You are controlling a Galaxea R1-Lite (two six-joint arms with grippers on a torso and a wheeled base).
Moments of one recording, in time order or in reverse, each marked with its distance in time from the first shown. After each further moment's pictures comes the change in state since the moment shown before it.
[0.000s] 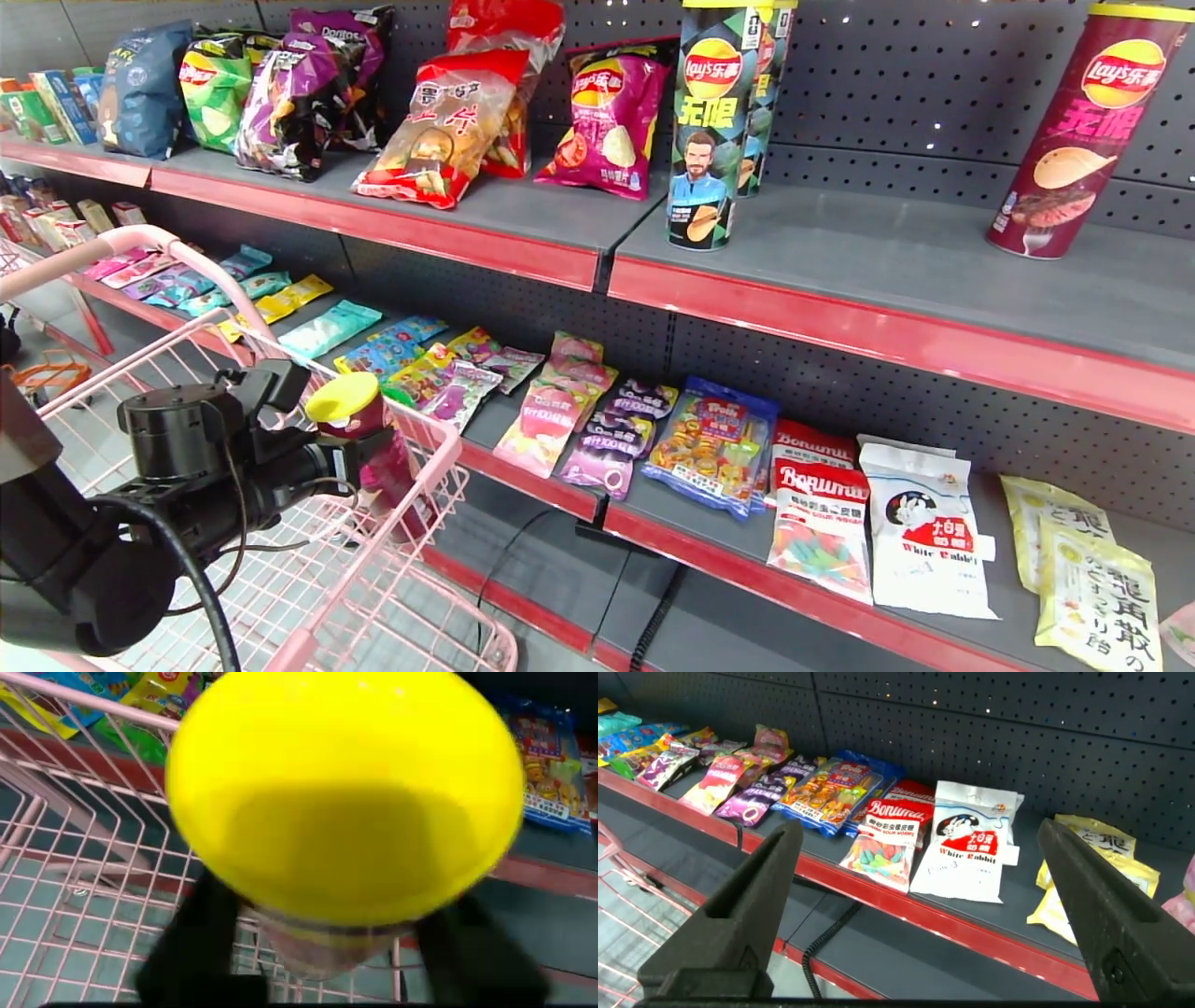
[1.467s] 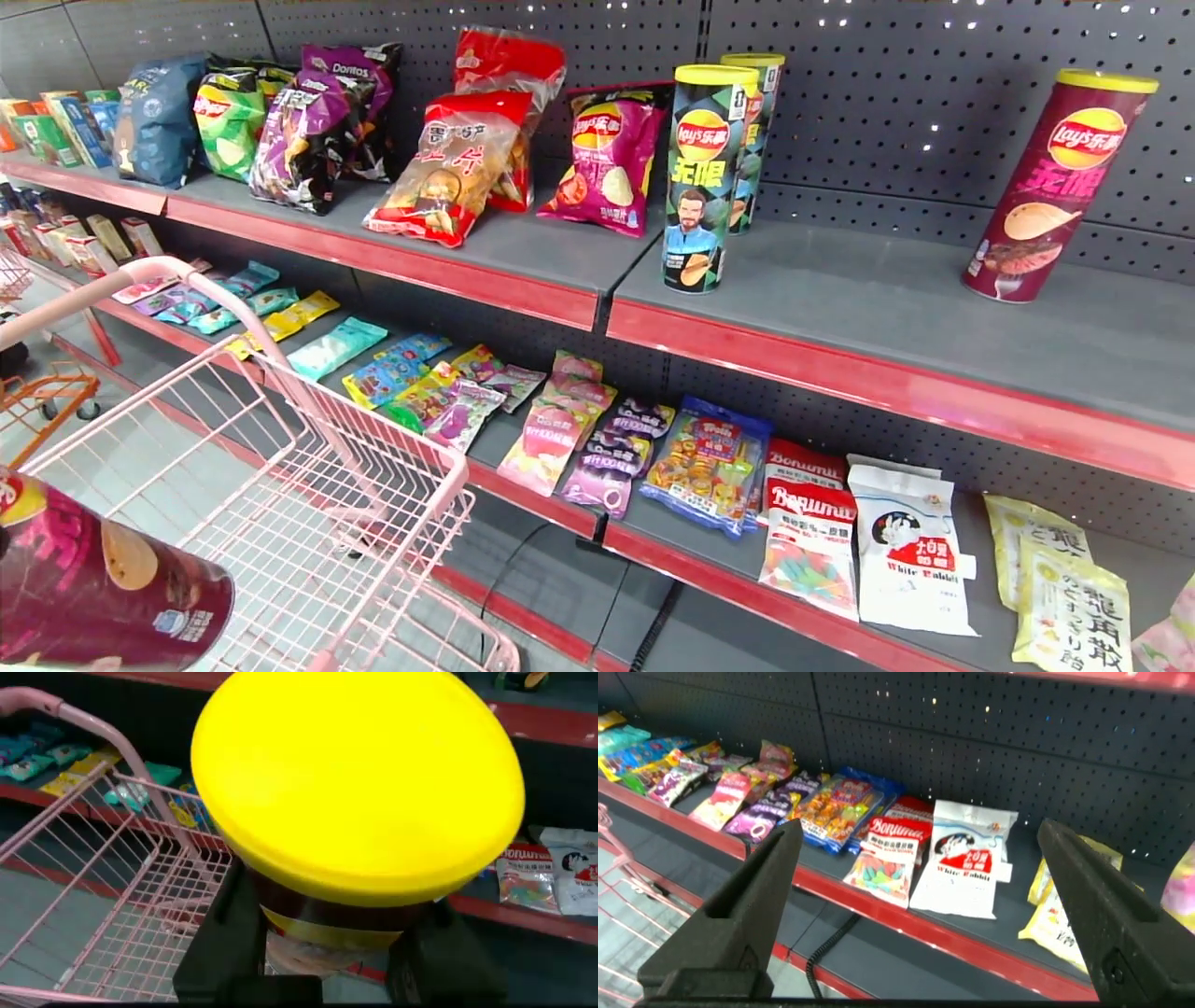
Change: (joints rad) left arm 0.052 -1.469 -0.066 1.208 0.076 0.011; right arm 0.000 0.000 0.000 0.000 0.000 -0.002
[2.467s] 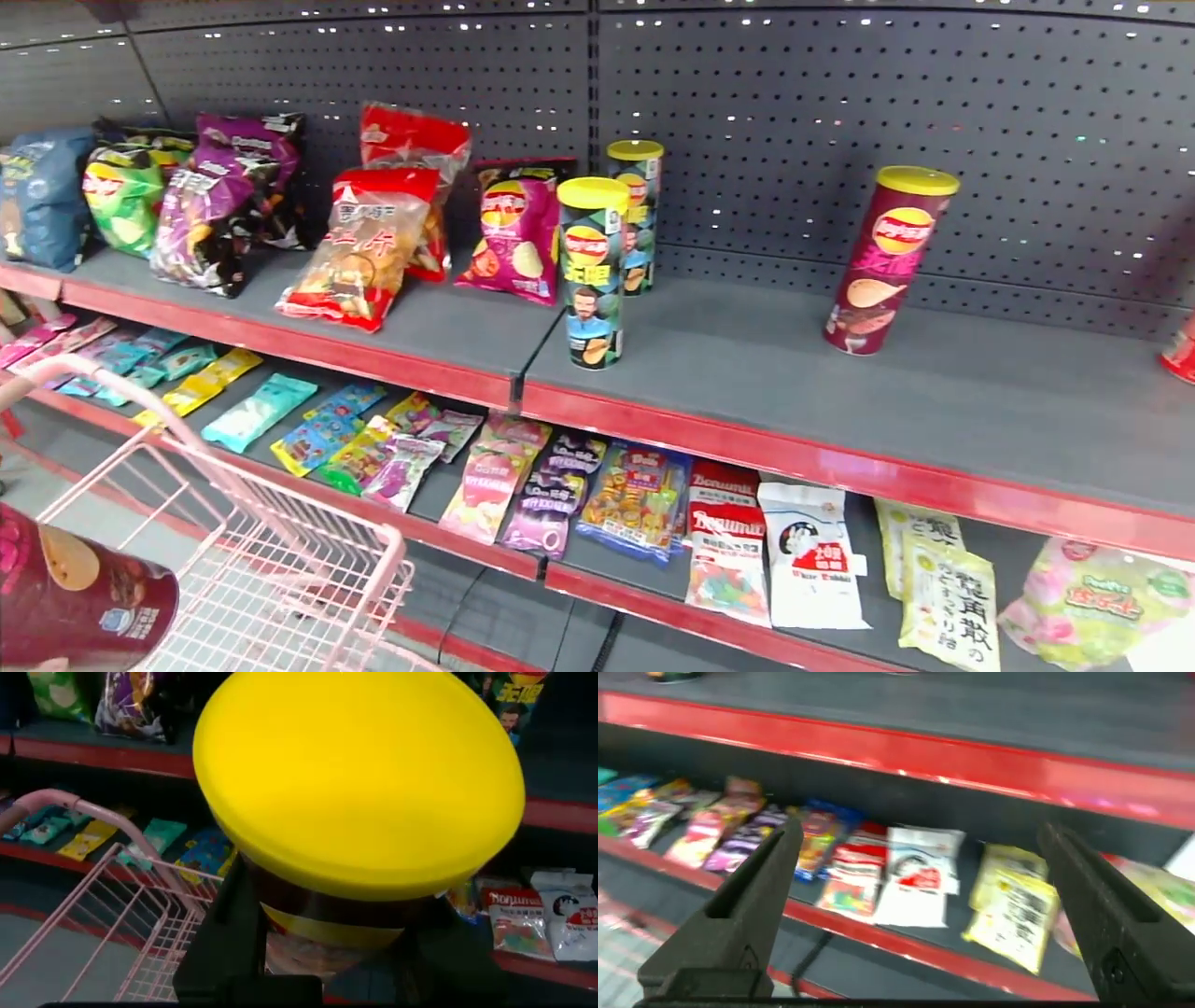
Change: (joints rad) left arm 0.000 -0.058 0.010 0.010 0.116 0.047; right arm 0.000 0.000 0.000 -0.001 0.000 0.000
